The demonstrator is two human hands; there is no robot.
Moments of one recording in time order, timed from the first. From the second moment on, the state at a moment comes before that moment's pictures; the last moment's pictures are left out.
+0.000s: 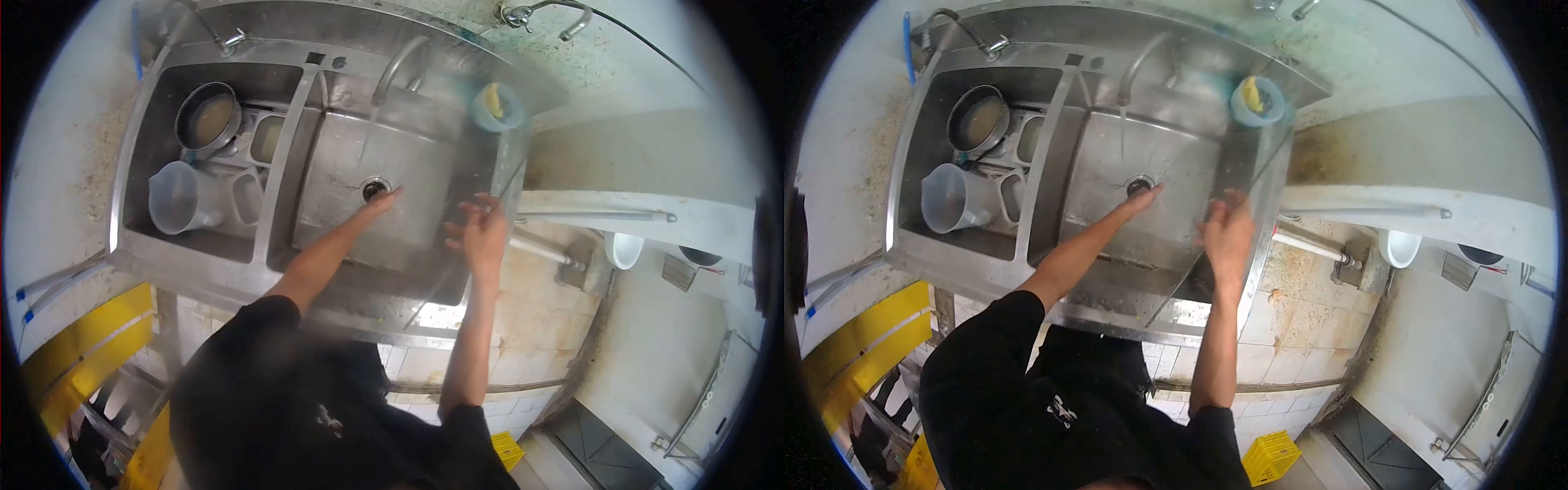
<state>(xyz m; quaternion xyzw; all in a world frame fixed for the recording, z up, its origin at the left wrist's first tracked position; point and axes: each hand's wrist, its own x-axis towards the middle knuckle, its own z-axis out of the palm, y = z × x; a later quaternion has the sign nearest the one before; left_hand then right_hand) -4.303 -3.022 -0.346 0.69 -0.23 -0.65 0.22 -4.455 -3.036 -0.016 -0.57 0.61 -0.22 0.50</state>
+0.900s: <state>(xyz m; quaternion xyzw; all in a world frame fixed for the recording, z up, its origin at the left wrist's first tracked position) -4.304 -3.005 -0.156 0.58 -0.28 -0.57 0.51 -4.444 -3.128 -0.099 -0.80 0.38 -0.26 0.38</state>
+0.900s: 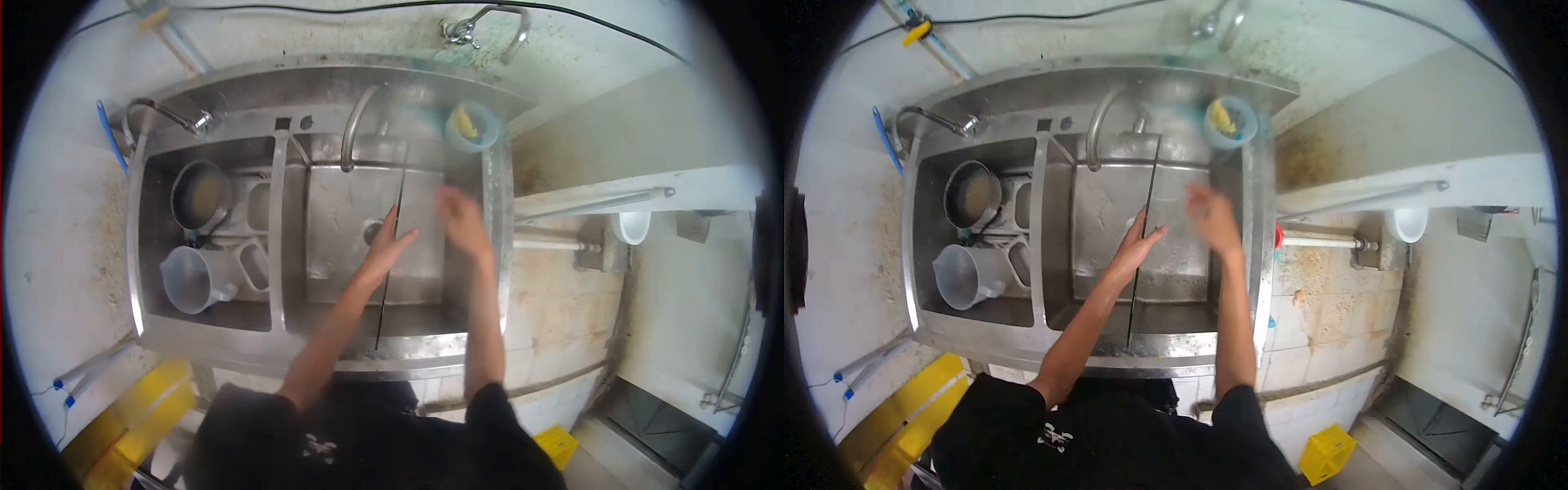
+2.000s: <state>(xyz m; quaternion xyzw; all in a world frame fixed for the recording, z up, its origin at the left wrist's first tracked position) -4.316 -2.990 -0.139 0.65 -0.44 -0.45 0.42 -4.355 -3.131 -0.151 -0.61 0.44 -0.53 0.38</state>
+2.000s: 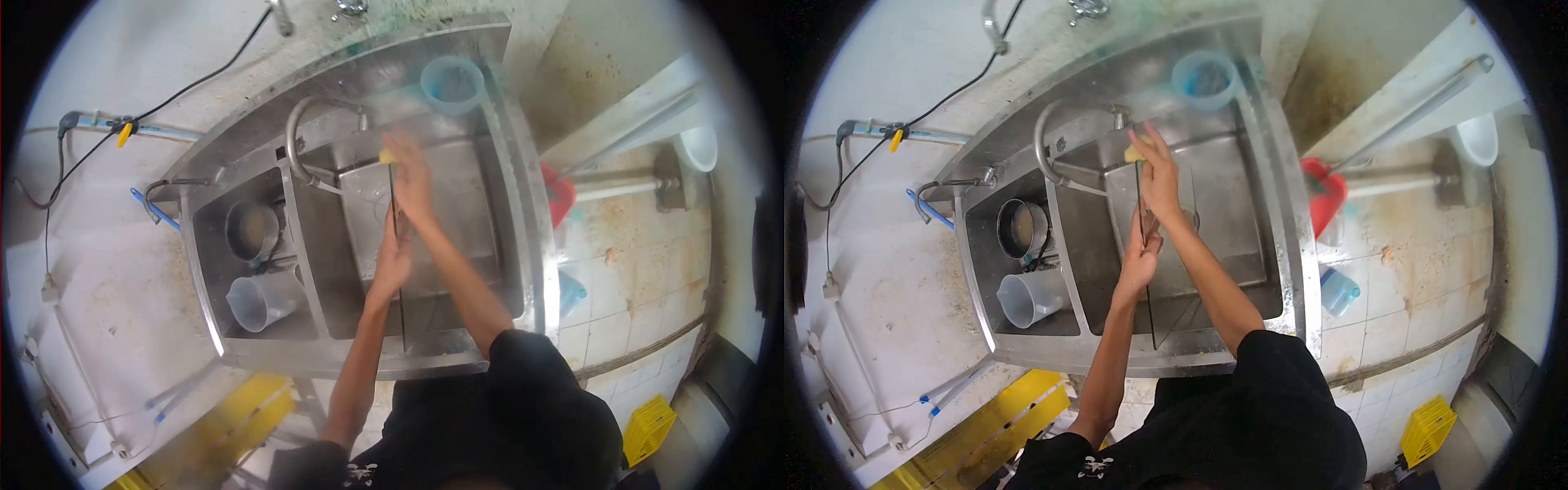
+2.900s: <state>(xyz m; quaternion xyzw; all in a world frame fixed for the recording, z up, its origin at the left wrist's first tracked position) -4.321 -2.989 -0.122 0.65 -0.30 -0.52 0.46 -4.371 -3.073 -0.147 -0.49 0.43 -0.54 0.53</state>
